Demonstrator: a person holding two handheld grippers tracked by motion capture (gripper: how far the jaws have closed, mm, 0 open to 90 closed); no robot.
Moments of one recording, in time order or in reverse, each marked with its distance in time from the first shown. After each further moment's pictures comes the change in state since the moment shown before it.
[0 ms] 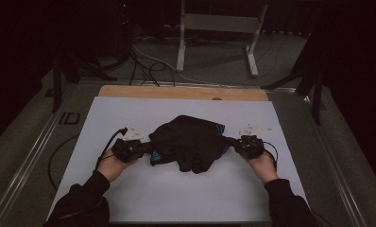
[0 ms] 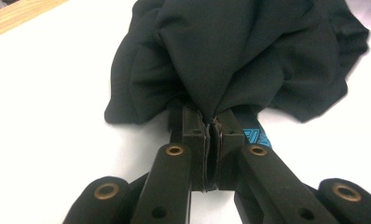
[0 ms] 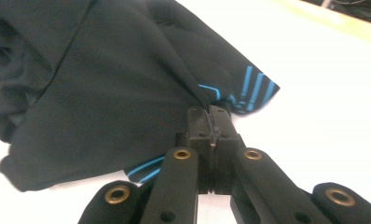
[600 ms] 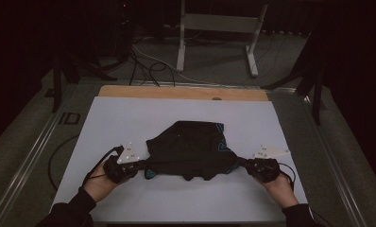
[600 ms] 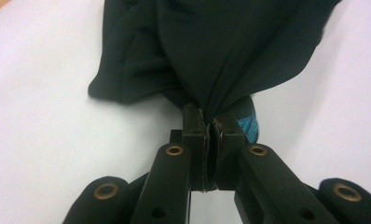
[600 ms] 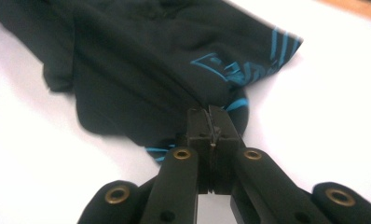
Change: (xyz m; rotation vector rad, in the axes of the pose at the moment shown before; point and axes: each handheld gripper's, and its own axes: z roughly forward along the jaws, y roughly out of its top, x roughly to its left) left arm -0.036 -0.028 -0.030 0.089 0.009 0.140; right arm 0.028 -0.039 -0.059 0.009 0.073 -0.030
